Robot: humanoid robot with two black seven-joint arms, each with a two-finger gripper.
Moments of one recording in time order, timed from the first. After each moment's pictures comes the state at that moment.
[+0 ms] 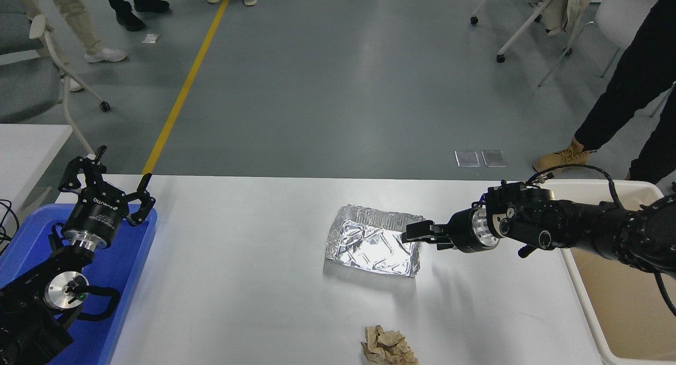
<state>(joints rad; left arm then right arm) -0.54 0.44 -0.74 -0.41 -0.02 -0.66 -0.59 1.19 -0.16 -0.75 0.63 -0.51 0.28 0.39</state>
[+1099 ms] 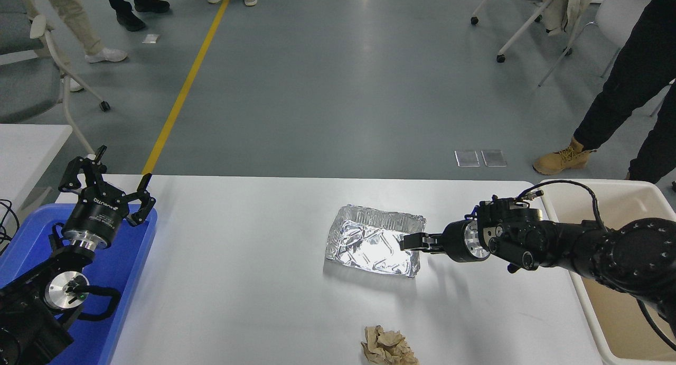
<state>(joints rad) -0.54 0.44 -0.74 -0.41 -0.02 -0.66 -0.59 1.11 -0.09 -0.77 0.51 -0.55 0.21 0.40</state>
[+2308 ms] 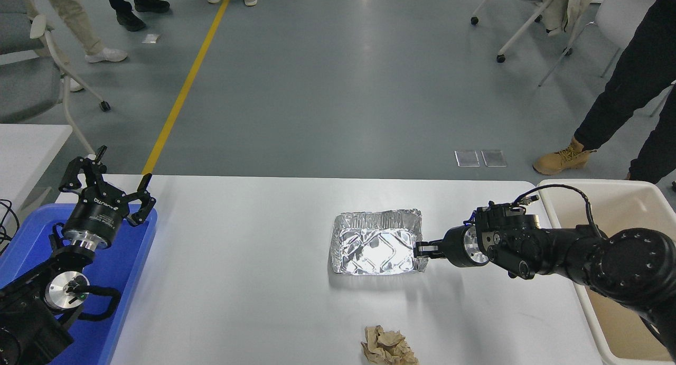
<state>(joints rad) -0.54 0.44 -0.74 -0.41 -0.02 -0.66 -0.59 1.08 -0.07 -0.80 0.45 -0.61 0.19 0.42</state>
